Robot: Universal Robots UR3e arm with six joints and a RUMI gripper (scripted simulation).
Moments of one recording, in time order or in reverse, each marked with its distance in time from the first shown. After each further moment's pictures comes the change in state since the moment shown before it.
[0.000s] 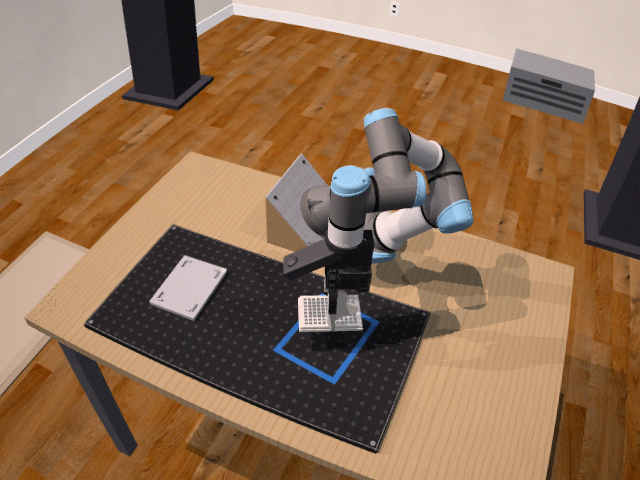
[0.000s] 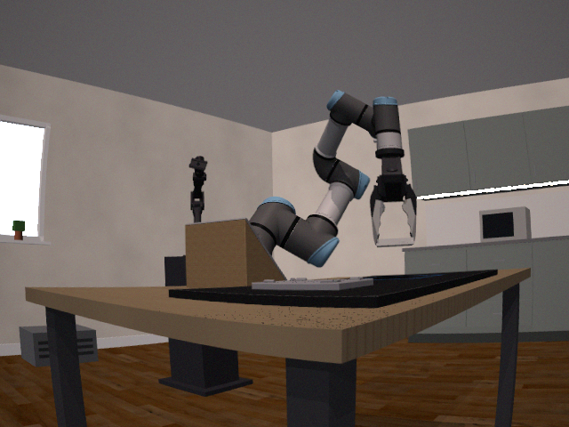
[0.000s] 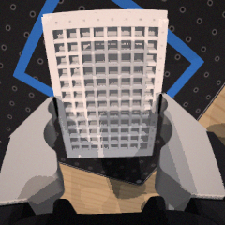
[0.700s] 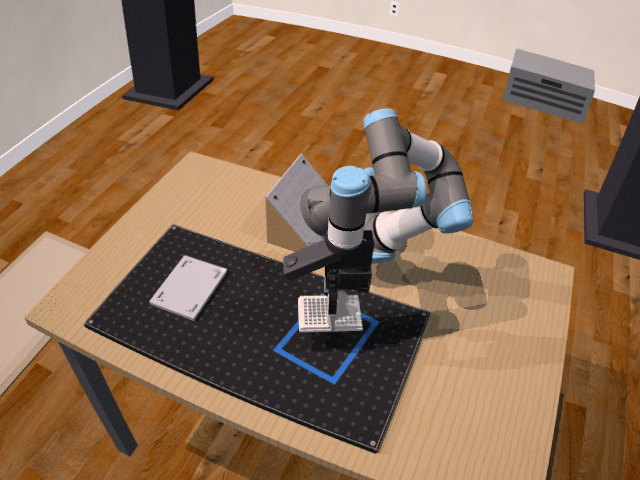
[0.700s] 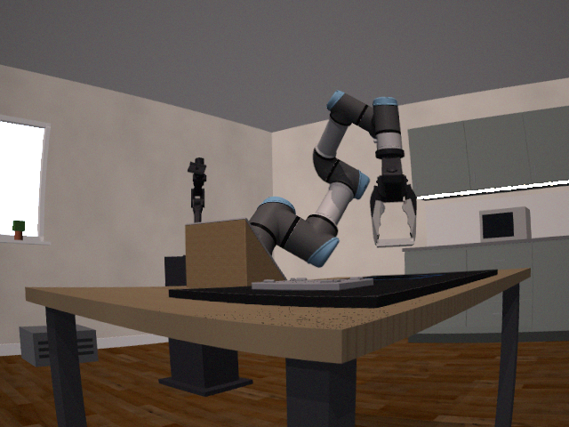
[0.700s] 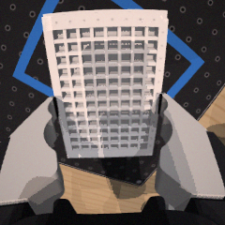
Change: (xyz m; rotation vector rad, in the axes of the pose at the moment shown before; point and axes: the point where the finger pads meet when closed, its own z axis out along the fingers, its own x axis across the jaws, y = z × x) arm 0.000 0.000 0.001 0.000 0.000 0.000
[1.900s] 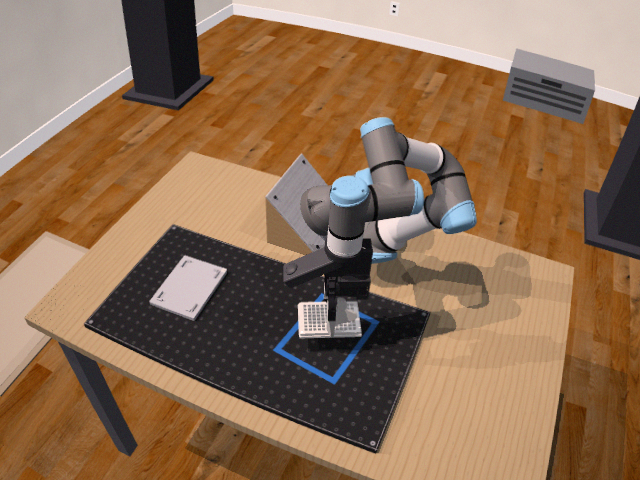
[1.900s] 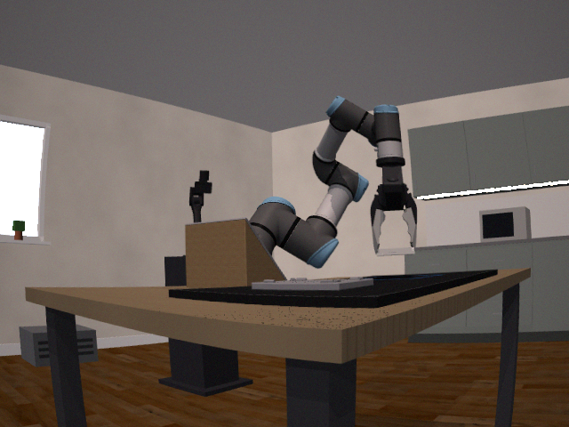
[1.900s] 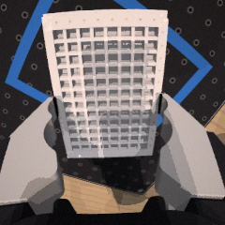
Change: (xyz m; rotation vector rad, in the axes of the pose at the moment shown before) arm 0.000 0.000 0.020 0.000 0.000 0.000
